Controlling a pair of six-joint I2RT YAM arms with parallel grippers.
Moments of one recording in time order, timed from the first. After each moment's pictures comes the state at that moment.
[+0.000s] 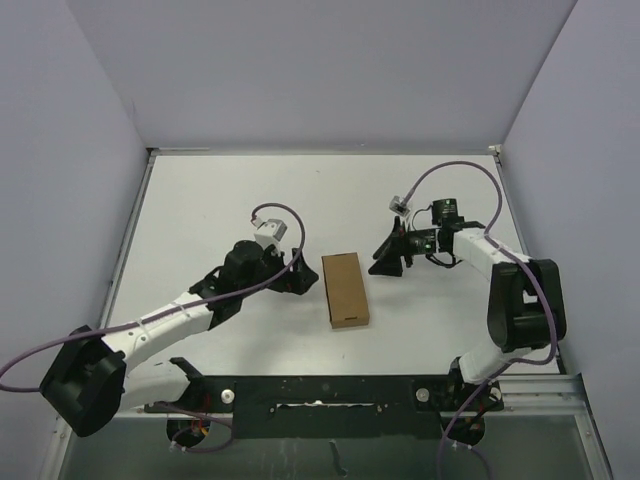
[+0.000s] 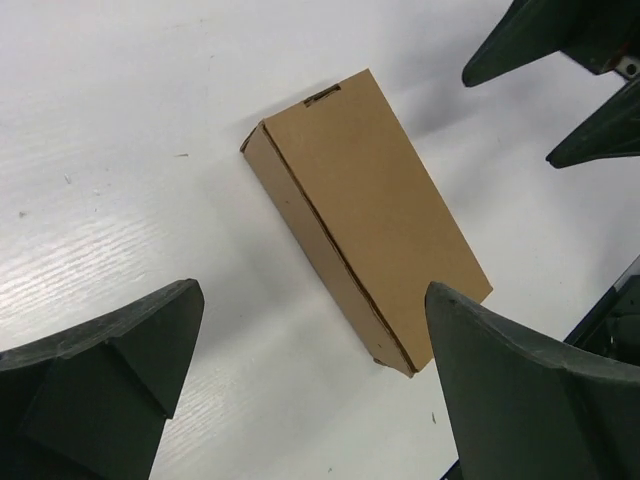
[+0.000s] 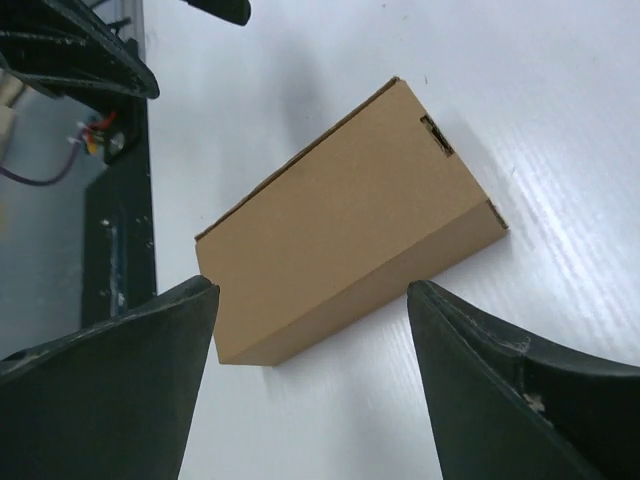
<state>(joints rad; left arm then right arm) -0.71 1.19 0.63 0.07 0.06 -0.51 0.11 1.57 0.95 -0.46 -1.18 -0.53</state>
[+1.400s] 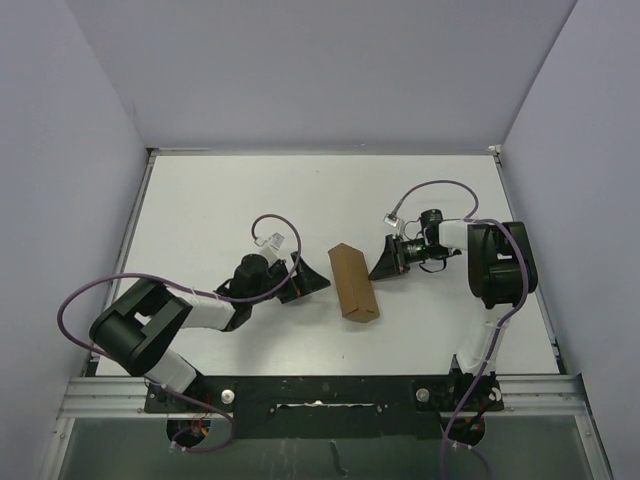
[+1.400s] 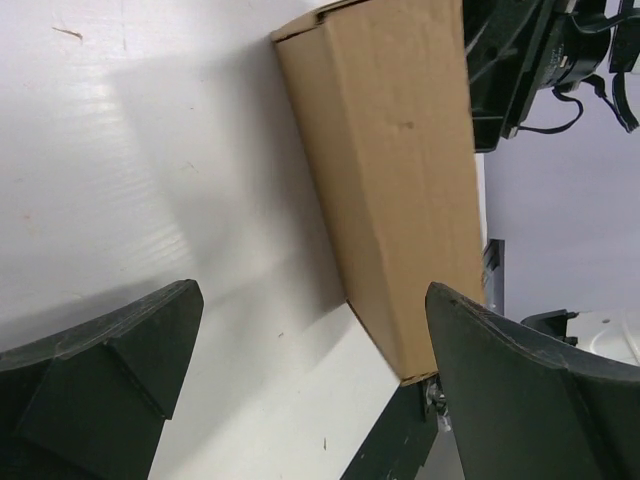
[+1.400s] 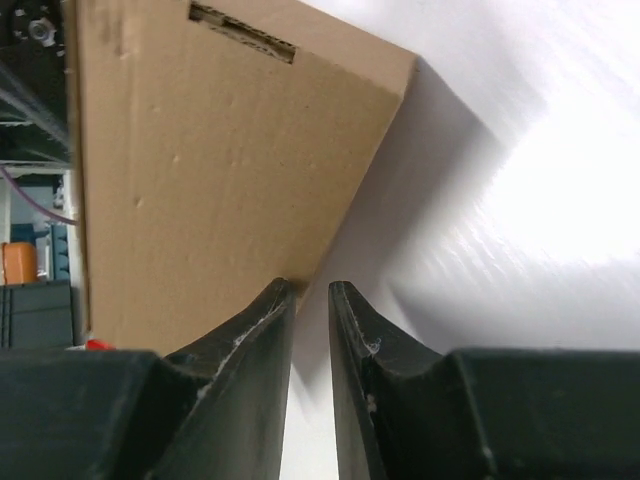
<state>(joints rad) -0.65 1.54 0.41 0.73 0.30 -1.02 0.08 1.96 1.06 -0.54 -1.17 -0.28</state>
